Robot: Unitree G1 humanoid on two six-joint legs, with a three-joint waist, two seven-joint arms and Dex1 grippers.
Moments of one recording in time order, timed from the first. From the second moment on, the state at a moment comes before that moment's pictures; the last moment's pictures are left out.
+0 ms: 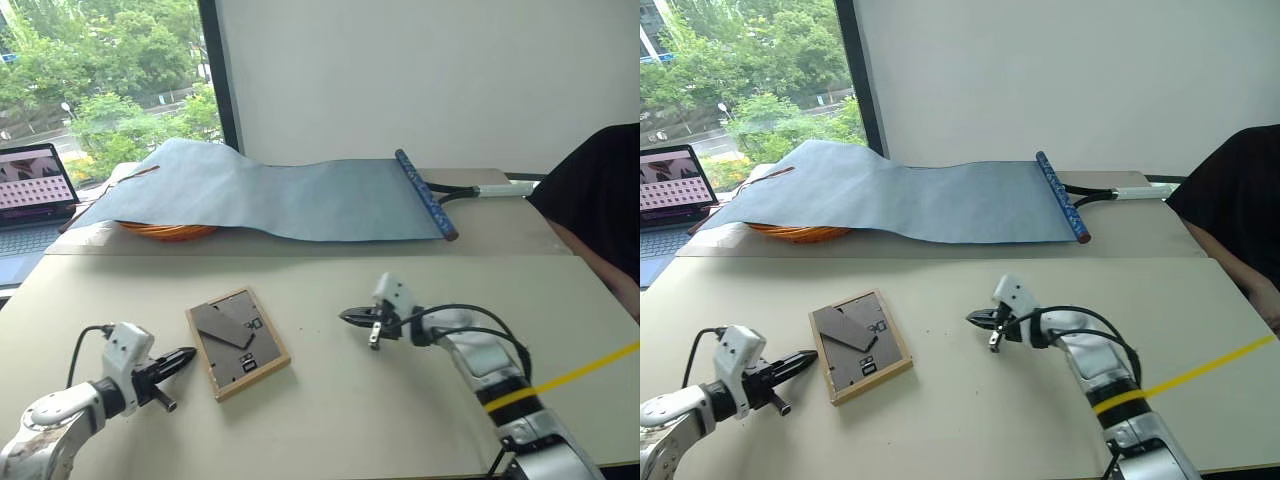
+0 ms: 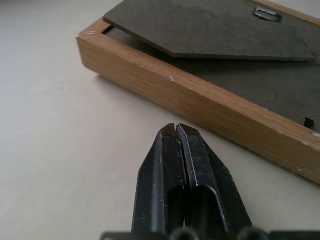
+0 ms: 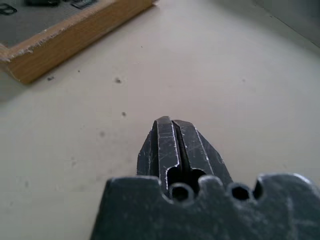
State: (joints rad) left arm 0.14 0.70 0.28 -0.18 -0.46 0.42 -0.78; right arm -0.62 -0.32 0.34 0.35 0.12 0.16 0.96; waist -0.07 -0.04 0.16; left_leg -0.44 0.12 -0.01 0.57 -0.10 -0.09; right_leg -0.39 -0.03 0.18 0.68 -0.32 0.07
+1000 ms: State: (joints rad) left arm -0.26 0.57 -0.17 -0.07 -0.27 0.40 -0.90; right arm -0.26 -0.56 0.18 -0.27 0.23 0.53 0.92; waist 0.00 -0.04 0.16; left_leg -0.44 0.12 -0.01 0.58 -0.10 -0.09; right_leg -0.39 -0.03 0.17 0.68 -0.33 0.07
